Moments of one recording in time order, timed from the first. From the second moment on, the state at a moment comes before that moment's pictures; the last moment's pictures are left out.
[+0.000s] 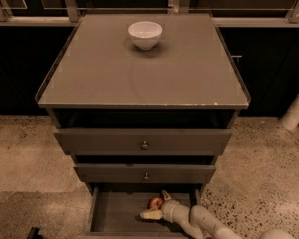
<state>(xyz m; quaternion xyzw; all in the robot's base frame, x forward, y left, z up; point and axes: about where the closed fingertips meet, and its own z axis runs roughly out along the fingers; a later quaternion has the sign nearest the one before) 0.557 -0.041 0.151 -0.25 0.80 0.34 0.43</state>
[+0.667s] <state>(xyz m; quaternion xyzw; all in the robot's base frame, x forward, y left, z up) 0.557 -0.041 0.151 -0.25 0.80 0.34 0.43</state>
